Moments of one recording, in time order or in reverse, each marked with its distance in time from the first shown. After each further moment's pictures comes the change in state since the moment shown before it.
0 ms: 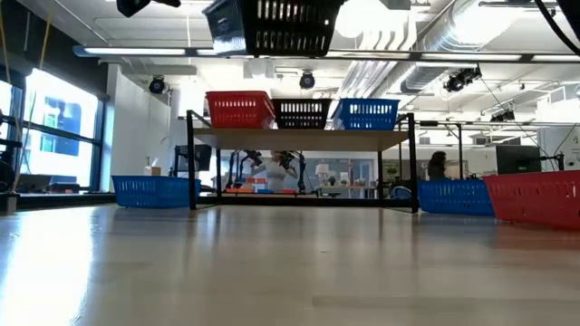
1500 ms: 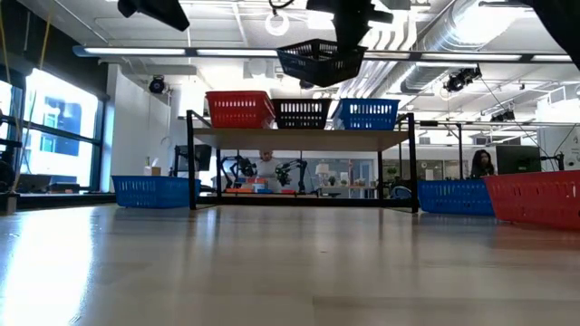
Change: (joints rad) left arm 0.024 0.070 0.000 0.001 -0.385 0.082; right arm -0.509 -0.182 -0.002 -0.042 0.097 -0.681
